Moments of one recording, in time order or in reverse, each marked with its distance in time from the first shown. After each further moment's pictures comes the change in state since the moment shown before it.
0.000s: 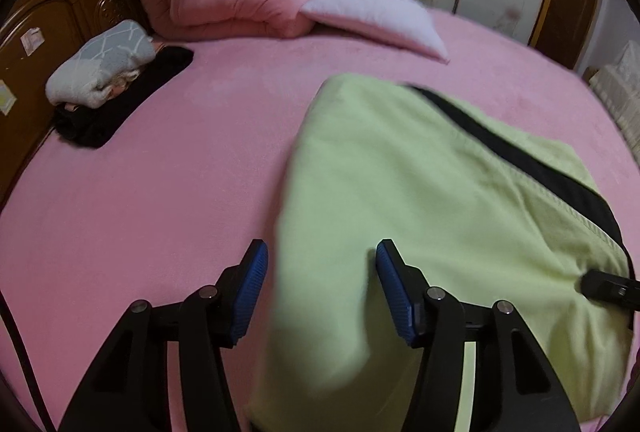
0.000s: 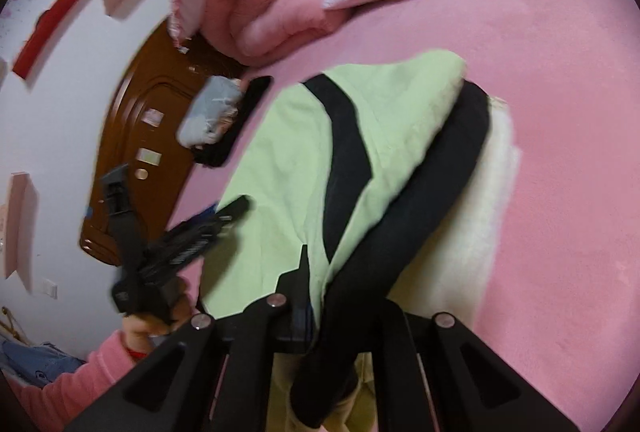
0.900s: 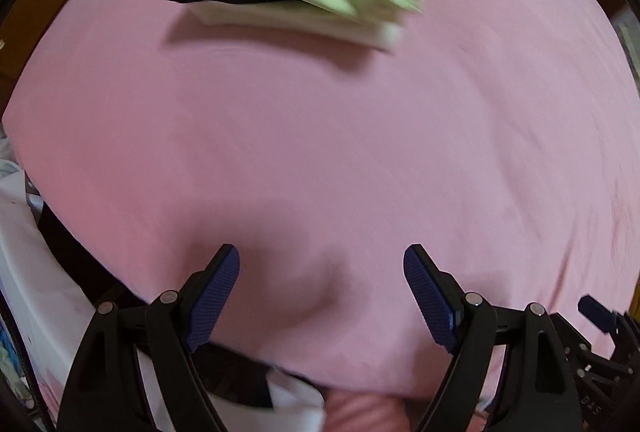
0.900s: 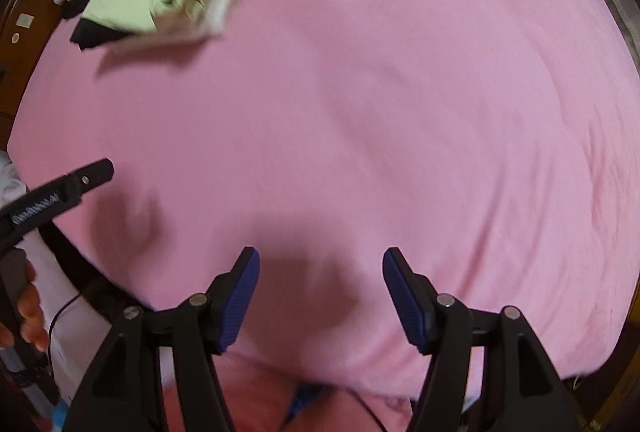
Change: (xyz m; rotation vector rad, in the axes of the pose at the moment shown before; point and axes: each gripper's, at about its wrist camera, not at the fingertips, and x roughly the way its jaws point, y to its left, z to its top) left arm -0.155 -0.191 -0.244 -0.108 0.477 0.049; right arm -0.206 -0.056 -0.276 -0.037 0.350 -0.588
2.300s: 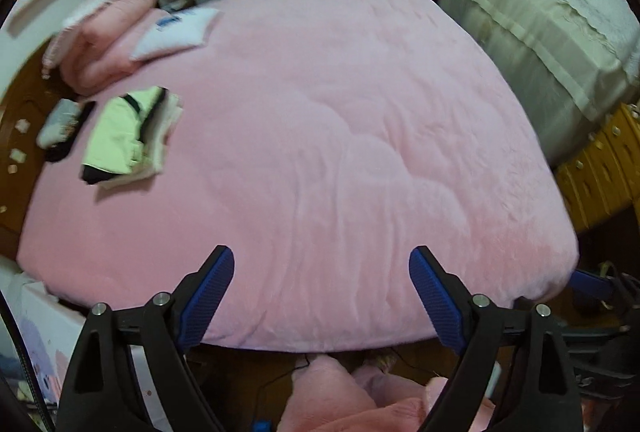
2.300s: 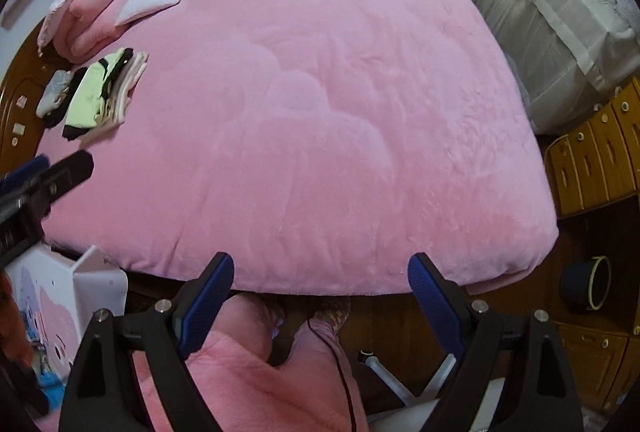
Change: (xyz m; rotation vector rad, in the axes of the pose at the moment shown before) left arm -0.271 -0.367 -0.249 0.429 -0.396 -0.033; right arm -0.200 -0.302 -0.252 0.354 -0.228 -0.030
